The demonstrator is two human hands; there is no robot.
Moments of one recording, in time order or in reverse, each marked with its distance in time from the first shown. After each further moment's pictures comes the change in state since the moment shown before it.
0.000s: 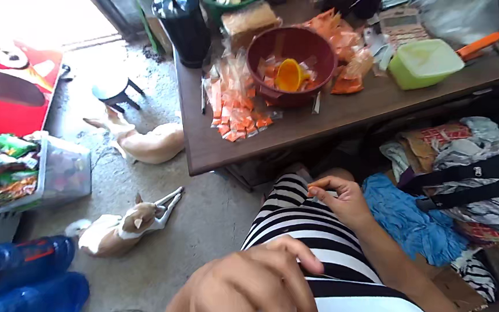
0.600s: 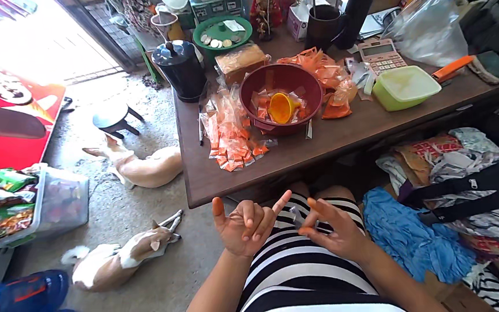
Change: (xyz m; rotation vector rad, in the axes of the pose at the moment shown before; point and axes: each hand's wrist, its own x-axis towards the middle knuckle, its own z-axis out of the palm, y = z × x) left_hand -0.023 -0.109 -0.075 -0.766 0.412 -0.031; right_hand 0.015 0.000 0.008 -0.232 -0.159 -0.467
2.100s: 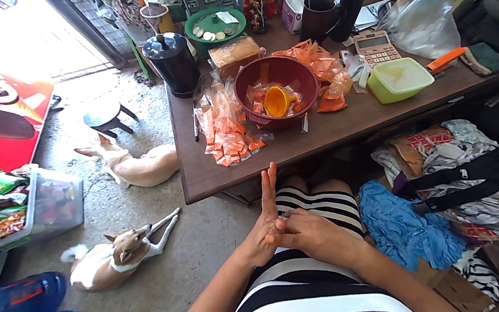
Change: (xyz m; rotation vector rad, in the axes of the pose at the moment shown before) left_hand -0.016 -0.023 0.003 1.312 -0.074 -0.076; right_hand 0.003 -0.019 0.018 -0.242 -0.344 -0.206
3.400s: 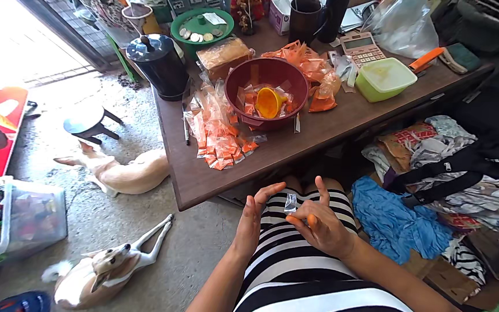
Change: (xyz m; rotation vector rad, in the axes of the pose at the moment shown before) left_hand 0.003 -0.013 -0.021 -0.303 0.064 -0.223; right_hand 0.000 0.008 0.004 -0.238 0.484 0.050
